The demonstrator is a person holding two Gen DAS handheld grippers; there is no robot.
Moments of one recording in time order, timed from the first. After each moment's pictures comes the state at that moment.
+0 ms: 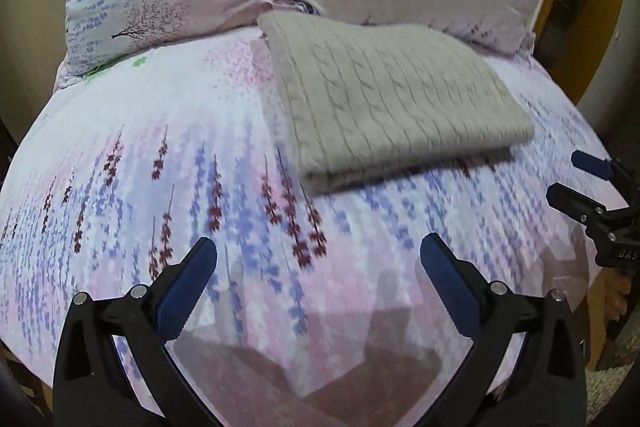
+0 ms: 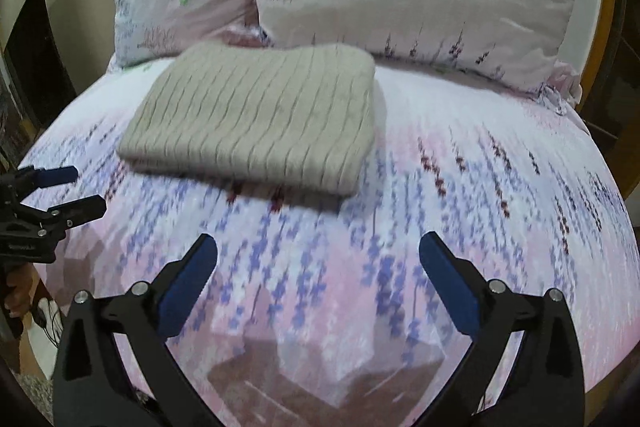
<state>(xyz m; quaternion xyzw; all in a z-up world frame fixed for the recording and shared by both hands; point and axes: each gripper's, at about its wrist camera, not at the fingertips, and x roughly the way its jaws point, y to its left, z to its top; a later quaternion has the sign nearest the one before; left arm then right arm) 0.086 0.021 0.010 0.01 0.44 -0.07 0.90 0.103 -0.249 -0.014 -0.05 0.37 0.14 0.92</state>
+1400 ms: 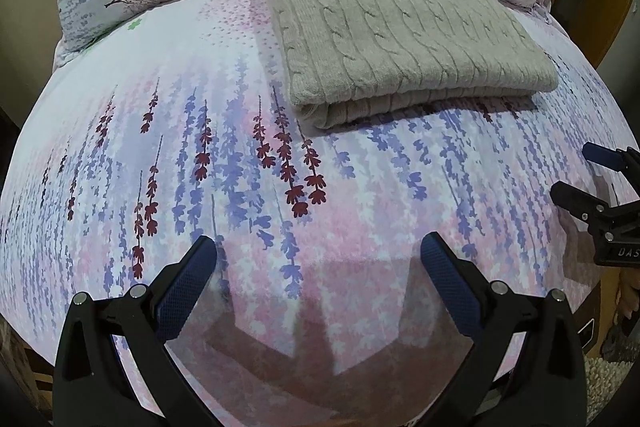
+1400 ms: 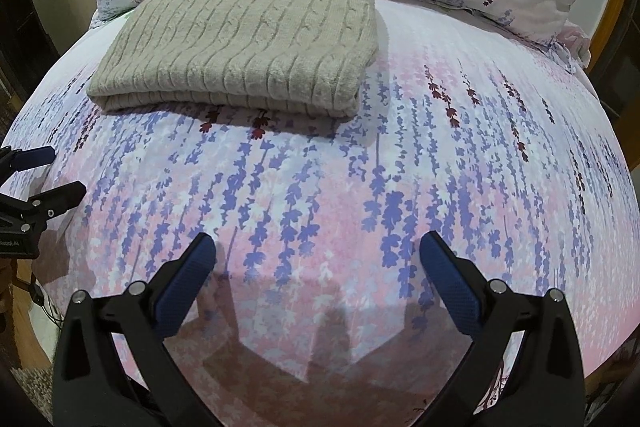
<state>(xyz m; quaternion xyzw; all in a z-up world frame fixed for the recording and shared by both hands) 0.088 0.010 -0.011 0.03 0.50 -0.05 0.86 0.111 -0.249 -0.051 -0.06 0.45 0.13 0.88</state>
